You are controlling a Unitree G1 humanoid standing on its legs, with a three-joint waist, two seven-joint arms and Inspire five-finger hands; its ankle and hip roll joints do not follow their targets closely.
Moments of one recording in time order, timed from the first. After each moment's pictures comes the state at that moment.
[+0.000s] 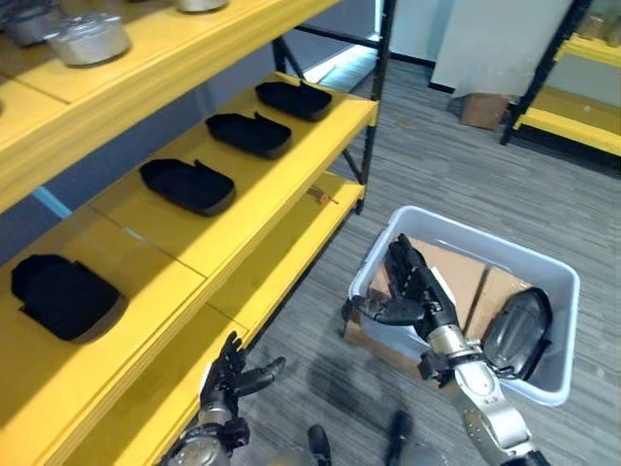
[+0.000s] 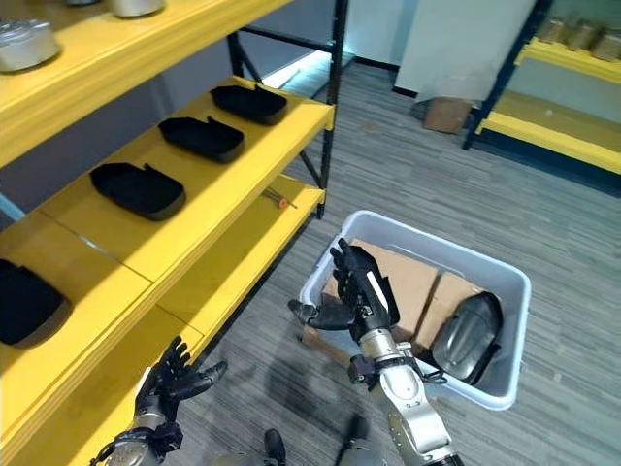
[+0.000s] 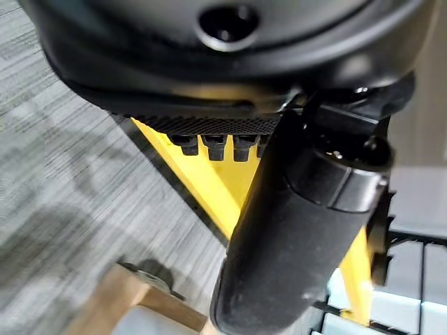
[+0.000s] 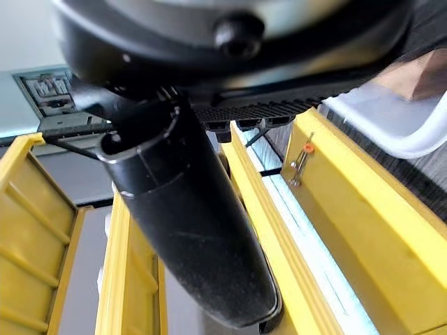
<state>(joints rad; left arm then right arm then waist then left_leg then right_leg) 0.31 0.31 -0.10 0.21 -0.47 -0.08 0.16 0.03 -0.34 0.28 -0.07 0.40 -0.10 -0.08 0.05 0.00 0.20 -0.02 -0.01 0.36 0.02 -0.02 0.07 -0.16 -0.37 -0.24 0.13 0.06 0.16</state>
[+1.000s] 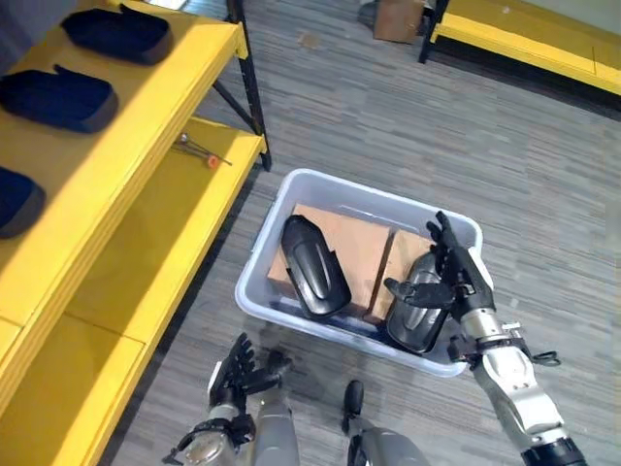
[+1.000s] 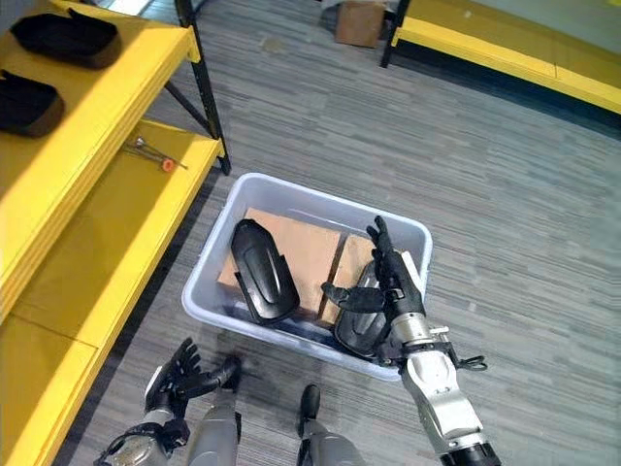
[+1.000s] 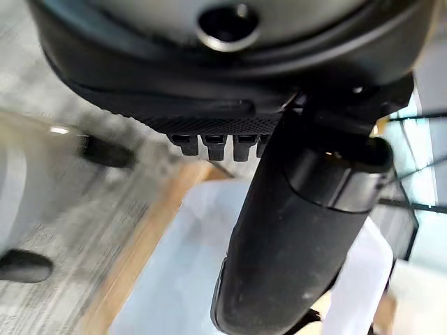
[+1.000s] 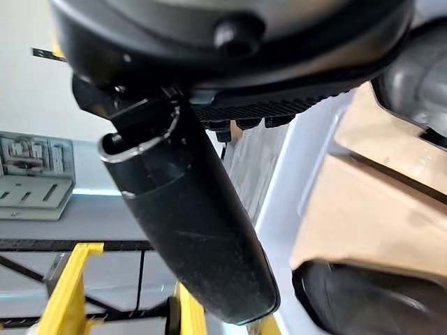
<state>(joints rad) 0.23 0.31 -0.16 0.23 -0.47 -0.07 0.14 -0.07 -0.46 0.15 -0.07 0.29 -0.11 -0.11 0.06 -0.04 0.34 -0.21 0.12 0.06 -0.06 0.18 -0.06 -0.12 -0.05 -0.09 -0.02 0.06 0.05</state>
